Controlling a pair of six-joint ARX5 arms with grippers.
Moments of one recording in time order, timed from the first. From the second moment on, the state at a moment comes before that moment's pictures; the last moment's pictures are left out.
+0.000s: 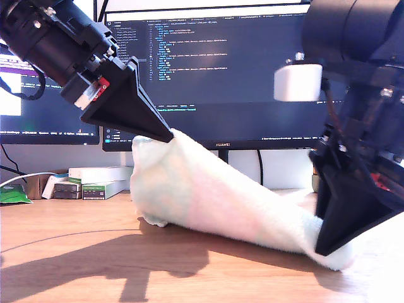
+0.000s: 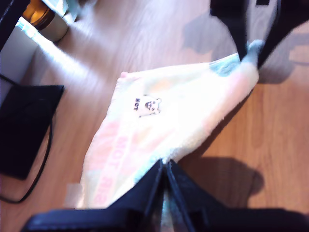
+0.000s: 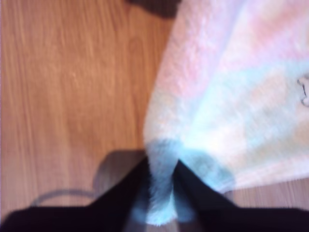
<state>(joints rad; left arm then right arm) -0.74 1.24 0.70 -0.11 0.18 0.69 0.65 1.35 0.66 -0.45 -0.08 -0.80</state>
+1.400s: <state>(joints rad) -0.37 1.48 1.02 0.27 0.24 0.70 0.57 1.65 1.34 0.00 0.25 -0.71</state>
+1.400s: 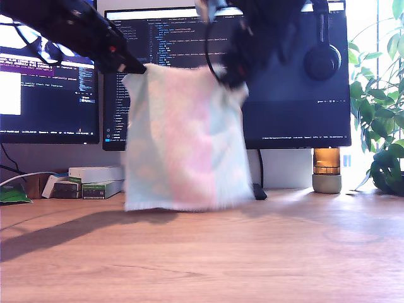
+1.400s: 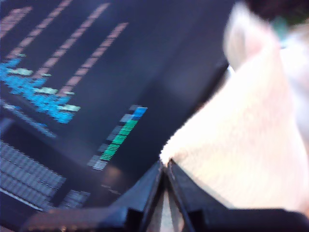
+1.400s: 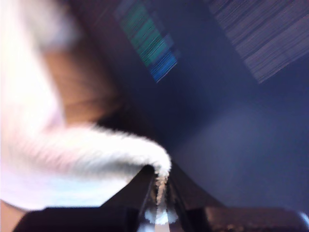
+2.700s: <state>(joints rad) -0.44 1.52 0.99 -0.39 0.38 0.60 0.51 1.65 1.27 -0.74 -0.07 -0.39</state>
